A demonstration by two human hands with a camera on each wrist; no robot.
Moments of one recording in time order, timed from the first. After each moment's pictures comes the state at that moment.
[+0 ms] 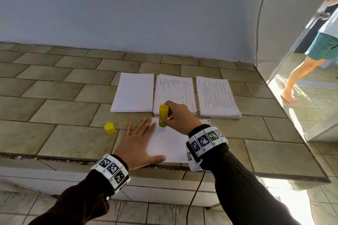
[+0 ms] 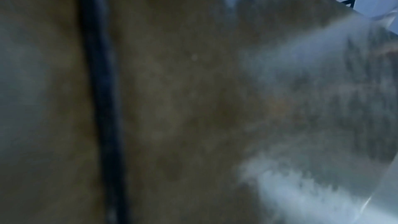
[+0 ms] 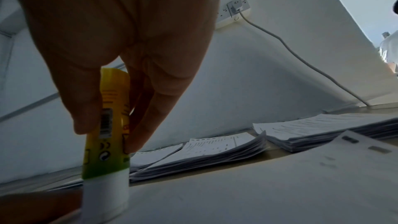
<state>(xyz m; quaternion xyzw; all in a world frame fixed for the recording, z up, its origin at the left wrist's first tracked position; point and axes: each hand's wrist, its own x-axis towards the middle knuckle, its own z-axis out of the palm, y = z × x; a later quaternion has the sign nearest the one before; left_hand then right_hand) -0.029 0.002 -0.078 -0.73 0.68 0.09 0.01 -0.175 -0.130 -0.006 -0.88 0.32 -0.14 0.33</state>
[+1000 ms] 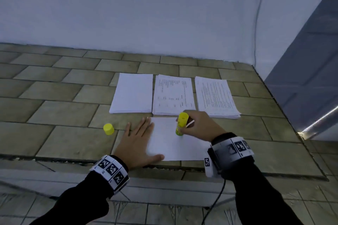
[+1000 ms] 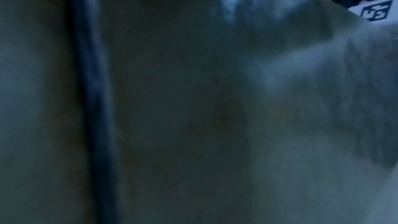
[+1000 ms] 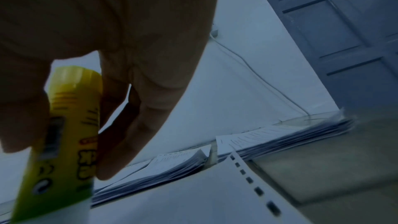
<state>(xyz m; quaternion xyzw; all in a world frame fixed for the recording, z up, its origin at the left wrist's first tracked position) -0.029 -0.002 -0.081 -0.73 0.68 0.09 0.02 -0.237 -0.136 -0.008 -0.85 0.31 -0.16 0.40</state>
